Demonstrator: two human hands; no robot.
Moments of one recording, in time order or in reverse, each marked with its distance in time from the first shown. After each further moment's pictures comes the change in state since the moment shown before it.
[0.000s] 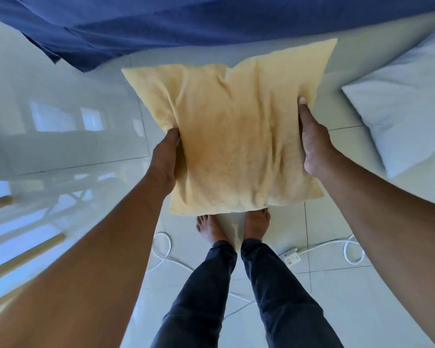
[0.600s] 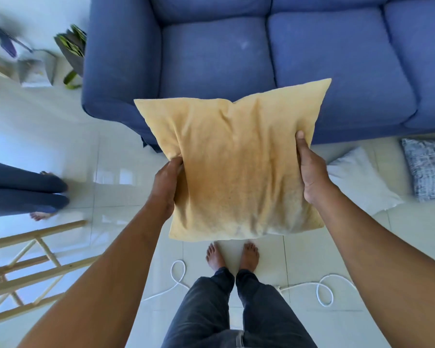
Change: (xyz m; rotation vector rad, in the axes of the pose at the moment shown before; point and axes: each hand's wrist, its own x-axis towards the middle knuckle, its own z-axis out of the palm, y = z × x) left_hand -0.399 0.159 -0.054 -0.056 0.059 0.292; right_hand -0.425 -0.450 -0.405 0.618 -0.026 -0.229
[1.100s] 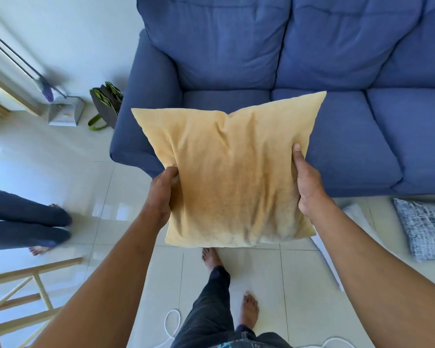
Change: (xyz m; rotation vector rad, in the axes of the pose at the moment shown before) left_hand -0.002 0.114 -0.039 -0.139 -0.008 0.201; right_hand -0.013 -0.124 0.053 0.080 -0.071 -0.166
